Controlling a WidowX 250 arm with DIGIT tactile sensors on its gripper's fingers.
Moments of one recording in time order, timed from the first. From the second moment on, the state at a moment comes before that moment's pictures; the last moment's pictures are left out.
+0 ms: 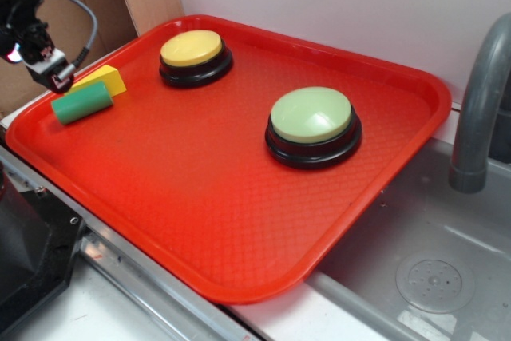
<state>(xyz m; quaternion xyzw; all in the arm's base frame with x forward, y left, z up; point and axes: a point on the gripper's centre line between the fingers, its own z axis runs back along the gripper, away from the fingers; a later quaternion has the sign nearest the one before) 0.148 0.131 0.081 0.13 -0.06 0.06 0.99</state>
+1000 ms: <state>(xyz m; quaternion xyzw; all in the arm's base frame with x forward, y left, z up) 0.160 0.147 0.019 0.12 -0.03 0.10 0.99</state>
